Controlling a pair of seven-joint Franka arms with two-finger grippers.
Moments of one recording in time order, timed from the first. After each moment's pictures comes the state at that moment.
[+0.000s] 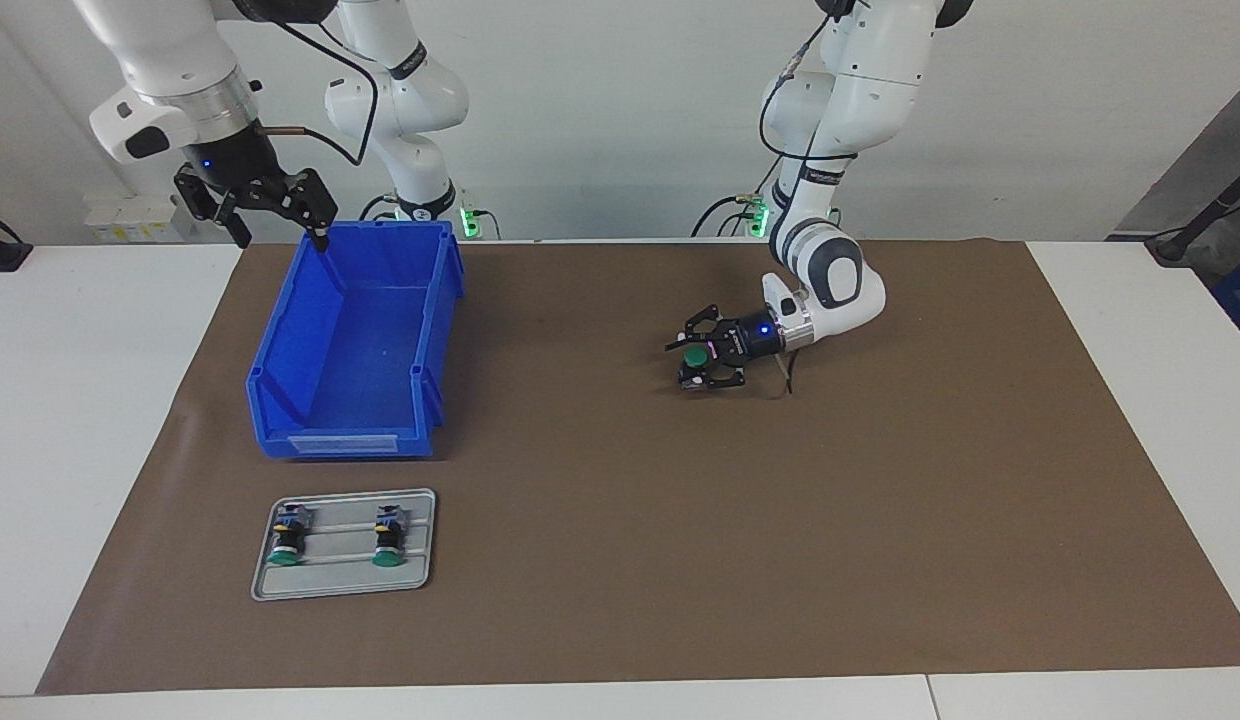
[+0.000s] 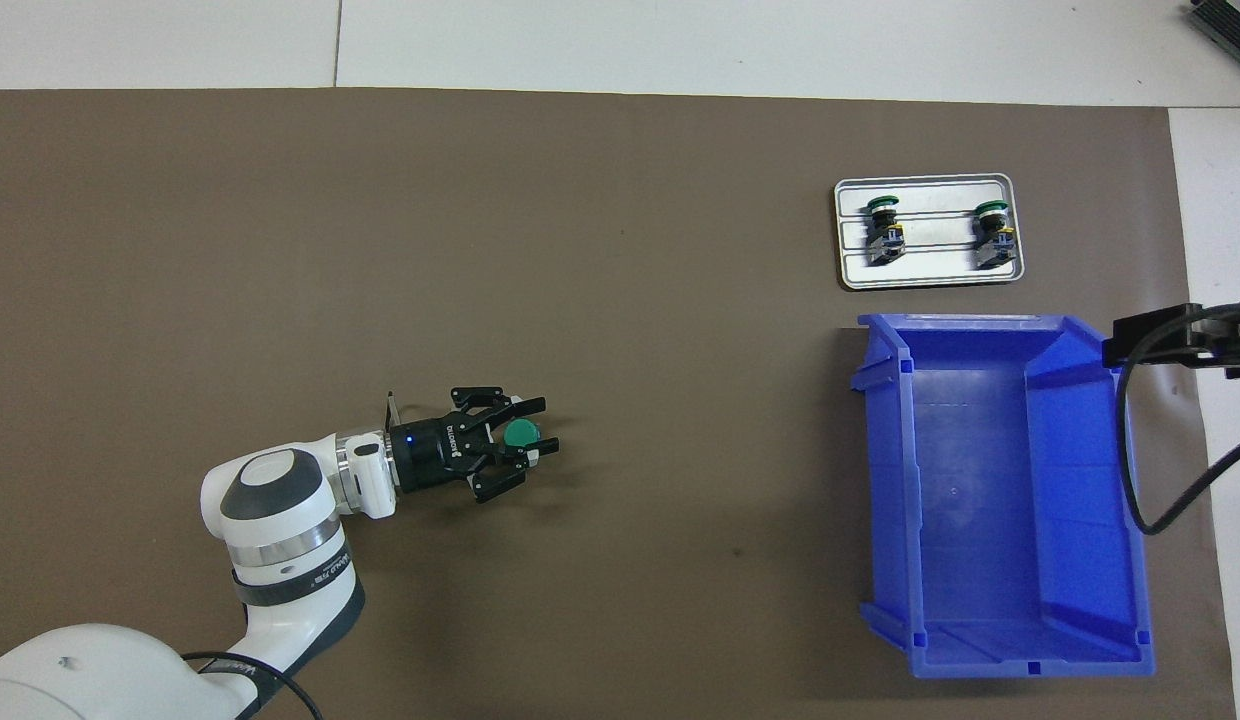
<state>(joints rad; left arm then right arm) -0.20 0.22 -0.11 -2.43 -1.91 2.00 2.23 0.14 -0.10 -0.14 -1.63 -0.02 1.53 0.11</state>
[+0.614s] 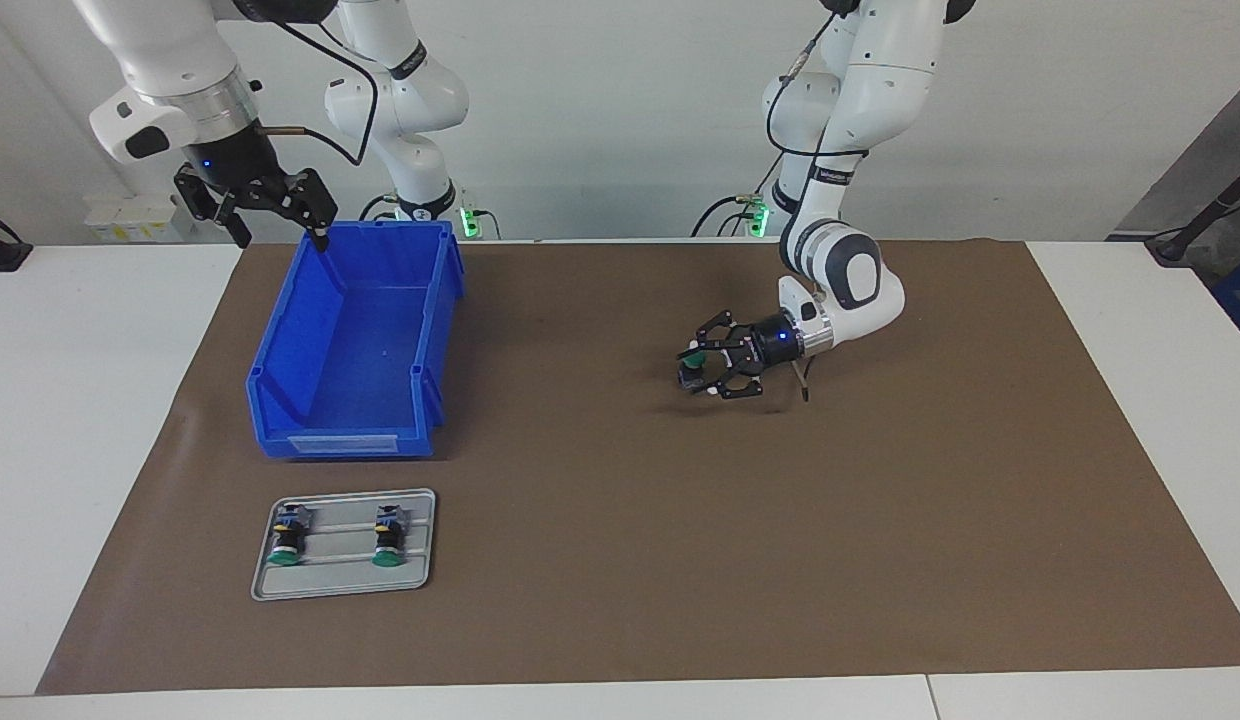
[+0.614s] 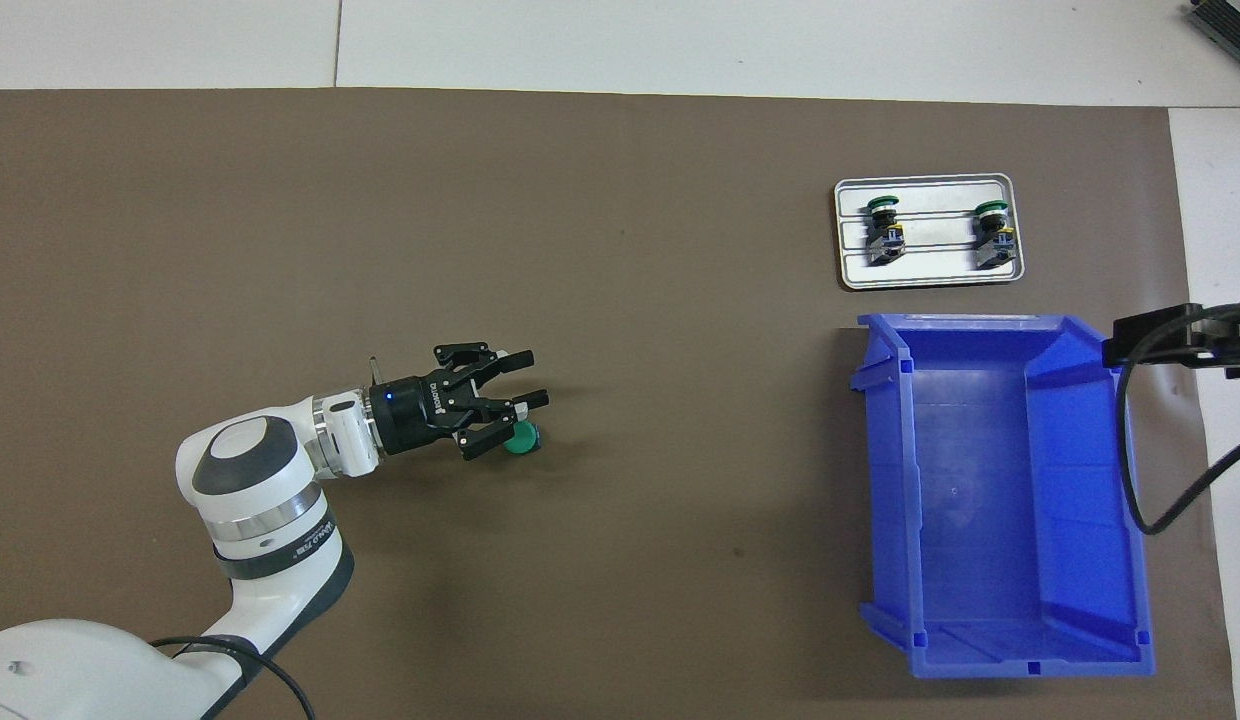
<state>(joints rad) -0.17 0.21 -0.10 -2.33 -1.91 2.00 2.09 0.14 -0.10 -0.14 -1.63 -0.02 1.53 0.11</state>
